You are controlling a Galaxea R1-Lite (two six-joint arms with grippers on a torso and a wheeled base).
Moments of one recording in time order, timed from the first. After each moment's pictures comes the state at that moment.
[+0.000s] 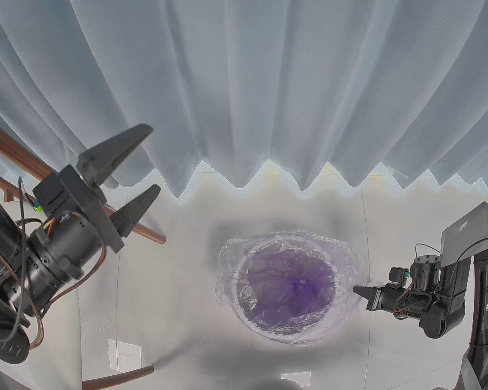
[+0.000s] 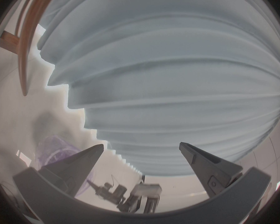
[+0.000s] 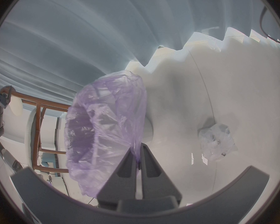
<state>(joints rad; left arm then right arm) -0.55 1.44 -0.39 -1.33 -0.10 -1.17 0.13 2.41 -0.29 -1.55 0.43 0.29</state>
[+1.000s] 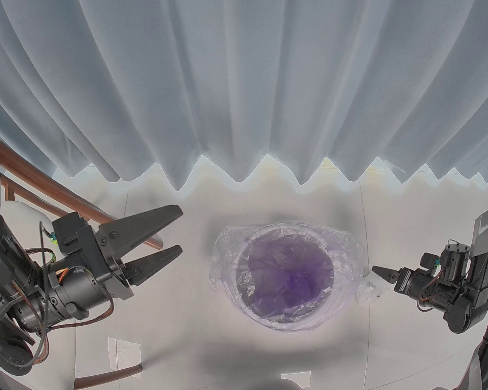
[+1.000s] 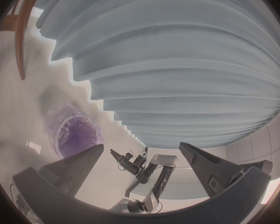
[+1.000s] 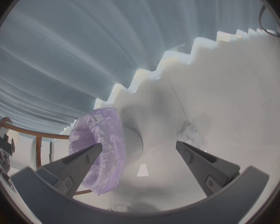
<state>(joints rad) -0.53 1.45 -0.24 -1.32 -0.40 -1.12 0.02 2.21 -0.16 -1.55 0.37 0.43</state>
